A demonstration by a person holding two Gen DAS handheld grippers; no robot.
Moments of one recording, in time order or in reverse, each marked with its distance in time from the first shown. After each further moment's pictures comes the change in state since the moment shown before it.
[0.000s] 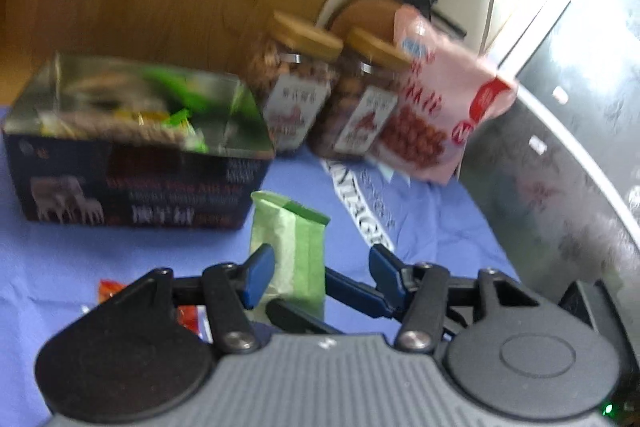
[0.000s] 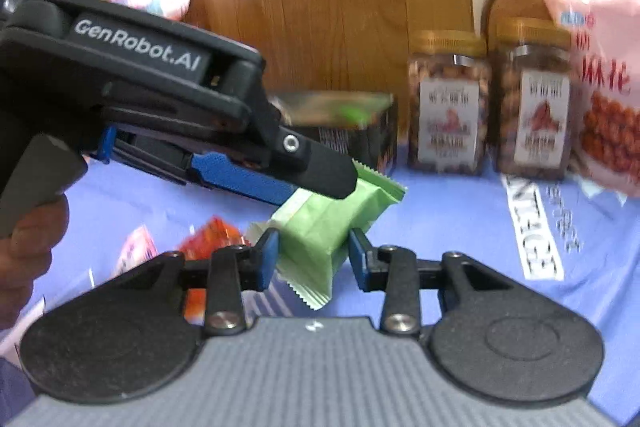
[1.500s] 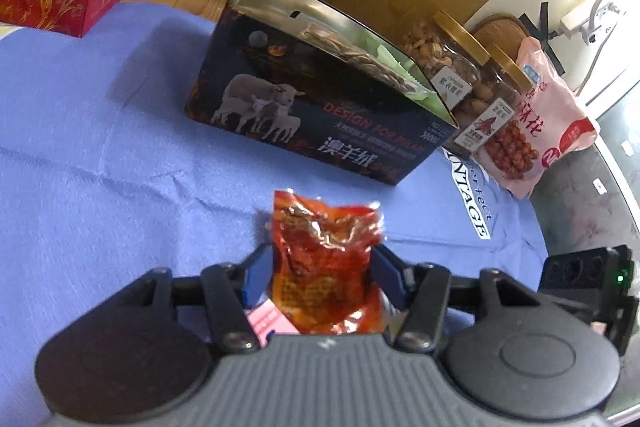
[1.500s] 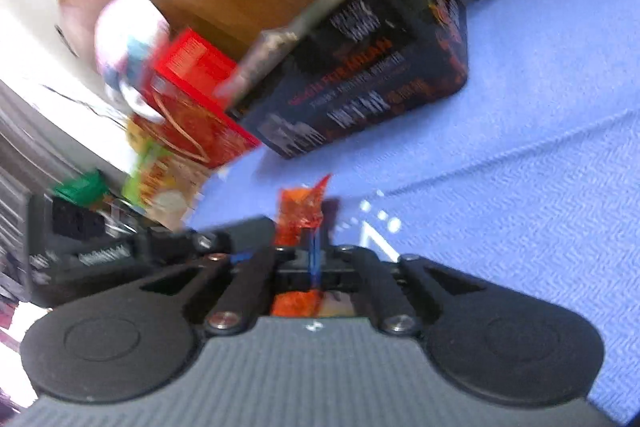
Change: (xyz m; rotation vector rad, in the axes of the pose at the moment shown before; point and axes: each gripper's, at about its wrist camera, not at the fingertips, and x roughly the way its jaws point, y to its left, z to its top) left arm -0.029 0.104 -0.039 -0.254 0.054 0.121; right arm 0.049 -0.039 -0.018 0.659 0.243 0.457
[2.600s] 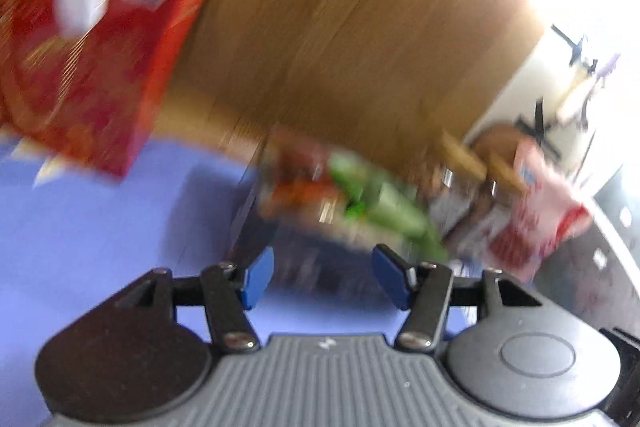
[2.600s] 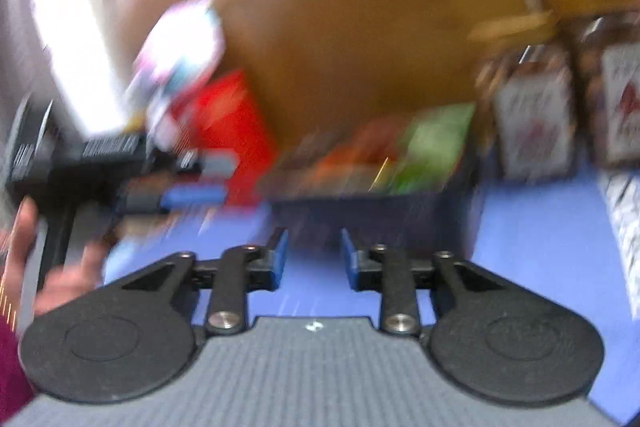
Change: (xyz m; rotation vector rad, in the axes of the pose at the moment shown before) left arm -0.066 0.006 0.043 0.018 -0.220 0.056; right arm -0.008 0.070 -0.015 -0.496 -0.066 -0.163
